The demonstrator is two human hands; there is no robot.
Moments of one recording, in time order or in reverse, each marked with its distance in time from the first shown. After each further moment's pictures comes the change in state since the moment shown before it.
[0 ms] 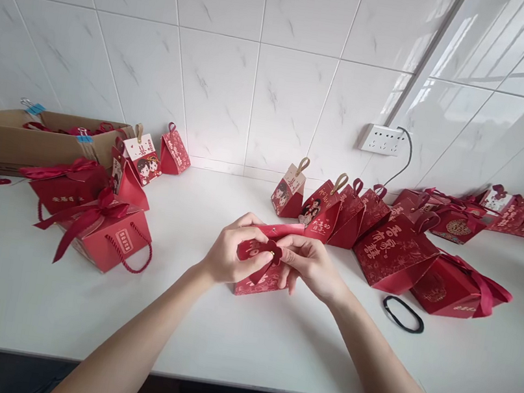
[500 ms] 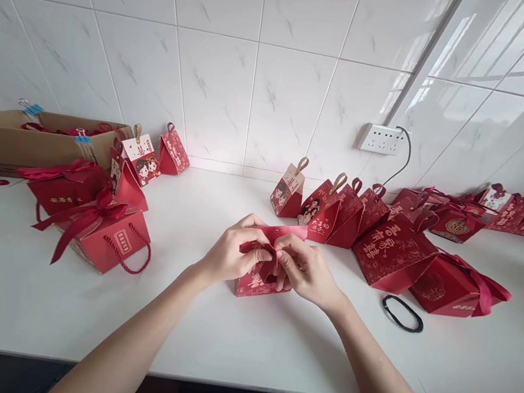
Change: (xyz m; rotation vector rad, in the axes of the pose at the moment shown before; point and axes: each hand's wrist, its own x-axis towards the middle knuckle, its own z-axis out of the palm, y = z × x) left_hand 0.004 0.001 0.000 0.009 -0.081 -0.069; right_hand -0.008 0.011 0.005 -0.440 0.068 -0.316
